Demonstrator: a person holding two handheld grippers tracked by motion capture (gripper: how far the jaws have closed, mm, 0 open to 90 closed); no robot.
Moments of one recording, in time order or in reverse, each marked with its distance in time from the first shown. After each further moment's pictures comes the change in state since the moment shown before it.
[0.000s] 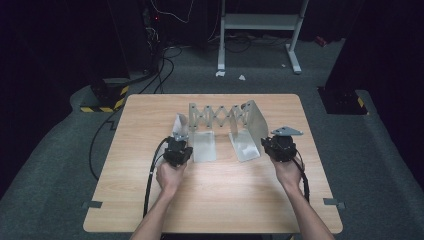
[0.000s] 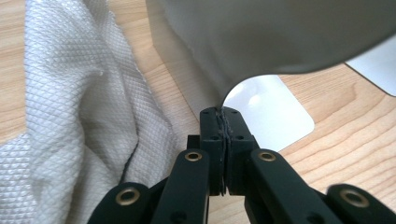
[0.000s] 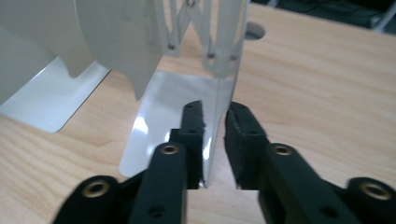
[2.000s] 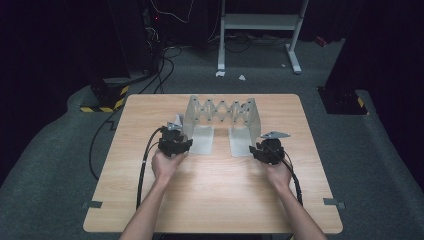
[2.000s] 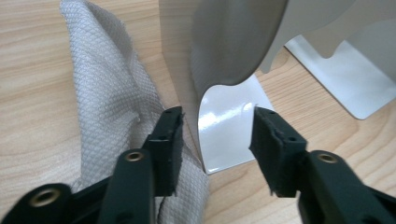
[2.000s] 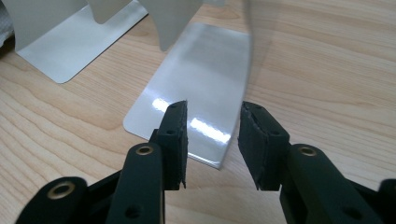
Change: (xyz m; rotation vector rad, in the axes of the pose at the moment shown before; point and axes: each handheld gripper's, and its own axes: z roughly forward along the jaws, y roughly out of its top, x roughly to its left) left arm 0.028 0.022 -0.005 -0.051 -0.055 -0.033; right arm 0.005 -0.020 0.045 0.062 0.100 0.024
